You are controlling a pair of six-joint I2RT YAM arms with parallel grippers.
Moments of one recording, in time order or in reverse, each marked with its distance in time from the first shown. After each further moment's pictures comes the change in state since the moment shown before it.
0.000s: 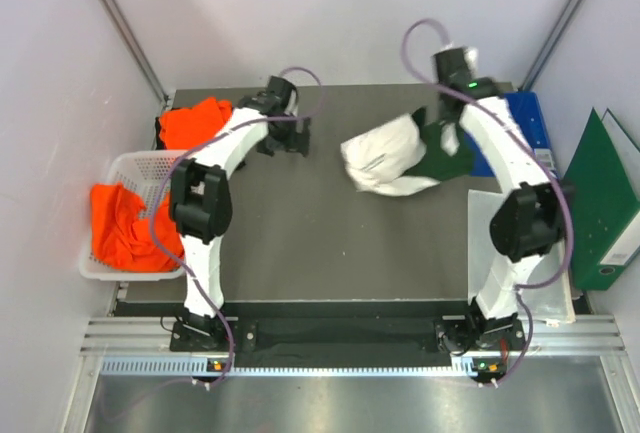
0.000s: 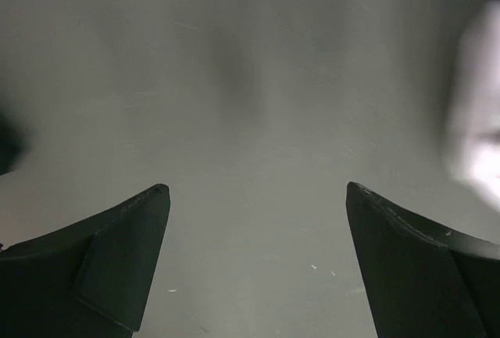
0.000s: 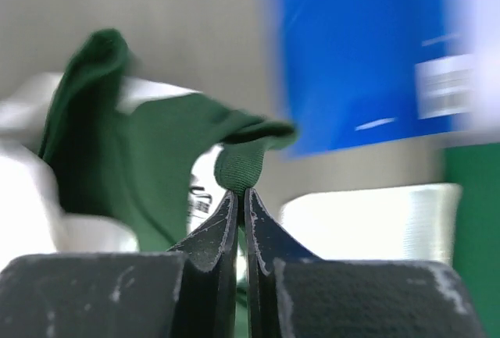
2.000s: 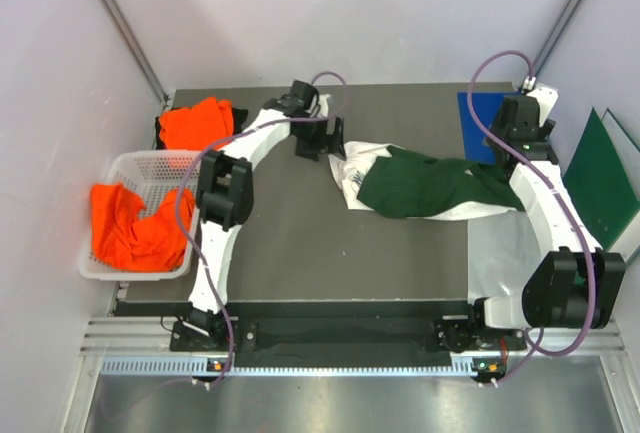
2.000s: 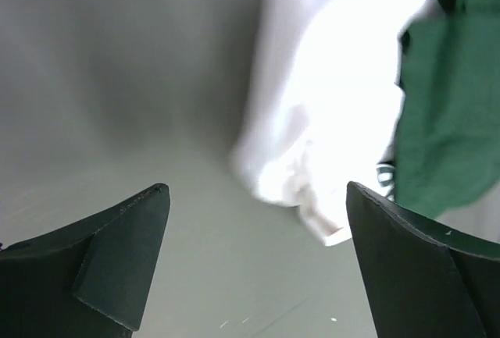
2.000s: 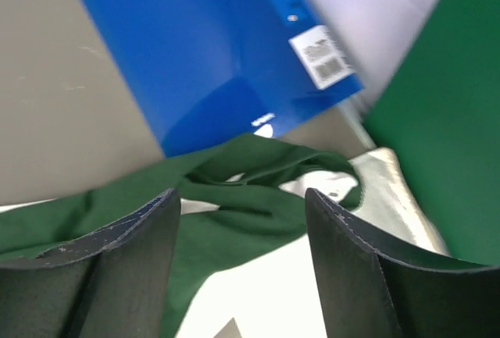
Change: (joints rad) left arm 0.001 0.169 0.170 0.084 0.357 -0.042; right arm -0.314 -0.509 -0.642 0.473 0.047 0.051
